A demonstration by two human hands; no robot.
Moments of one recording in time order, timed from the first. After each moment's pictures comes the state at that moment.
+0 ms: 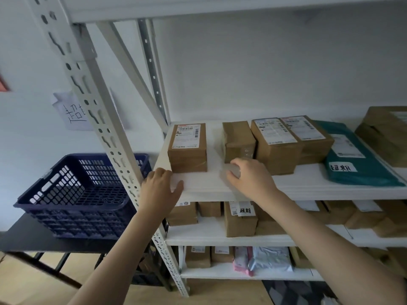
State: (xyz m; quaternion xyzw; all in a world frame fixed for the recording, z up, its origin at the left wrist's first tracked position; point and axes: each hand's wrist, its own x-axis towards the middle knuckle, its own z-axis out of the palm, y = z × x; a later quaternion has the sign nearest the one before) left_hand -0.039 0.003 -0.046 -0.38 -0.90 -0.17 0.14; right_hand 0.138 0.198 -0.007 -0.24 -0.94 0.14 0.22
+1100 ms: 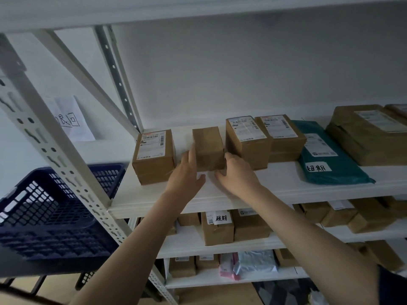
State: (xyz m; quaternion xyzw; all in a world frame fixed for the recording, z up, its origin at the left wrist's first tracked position) left_hand 0.021 0.144 -0.013 -0.50 -0.83 -0.24 0.04; right_hand 0.147 0.257 -0.006 -0.30 -0.91 0.18 0.22
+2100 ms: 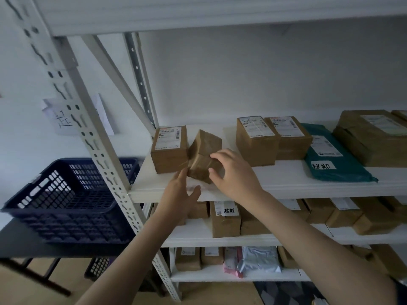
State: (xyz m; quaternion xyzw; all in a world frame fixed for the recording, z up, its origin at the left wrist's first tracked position) left_hand 0.044 0.050 -0.030 -0.43 -0.82 -0.37 -0.01; right_hand 0.171 0.187 0.017 -0.16 -0.92 0.16 0.31
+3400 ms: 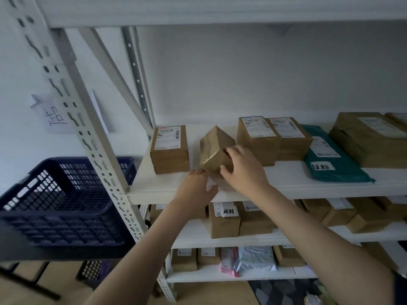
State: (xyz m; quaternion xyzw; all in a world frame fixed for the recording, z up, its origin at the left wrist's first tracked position) left_hand 0.041 0.094 -0.027 -0.54 -0.81 -0.22 0.01; right_hand 0.162 0.214 0.011 -0.25 -0.93 0.09 0.27
